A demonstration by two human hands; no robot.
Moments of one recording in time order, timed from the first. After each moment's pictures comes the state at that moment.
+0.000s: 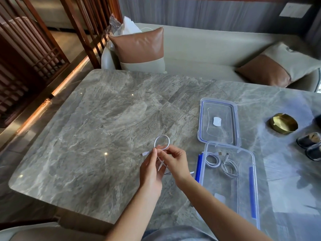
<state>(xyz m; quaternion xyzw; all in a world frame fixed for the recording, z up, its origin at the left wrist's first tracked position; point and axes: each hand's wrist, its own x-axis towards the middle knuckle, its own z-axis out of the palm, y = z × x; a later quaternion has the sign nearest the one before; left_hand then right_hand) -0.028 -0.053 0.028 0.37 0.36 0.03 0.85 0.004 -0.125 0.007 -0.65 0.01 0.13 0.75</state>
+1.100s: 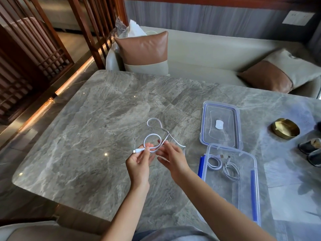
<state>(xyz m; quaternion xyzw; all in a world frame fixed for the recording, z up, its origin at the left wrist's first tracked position) -0.029 -0.021 0.019 0.50 0.30 0.19 0.79 0.011 -0.108 0.030 -0.53 0.15 0.28 0.79</state>
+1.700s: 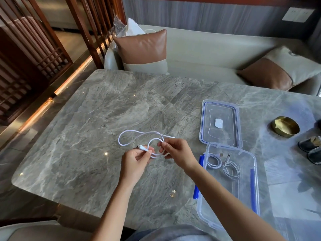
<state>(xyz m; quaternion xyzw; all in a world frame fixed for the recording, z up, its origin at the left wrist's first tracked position) -0.031 0.012 0.020 0.73 0.20 0.06 0.65 0.032 -0.134 0.033 -0.71 -0.08 0.23 0.66</state>
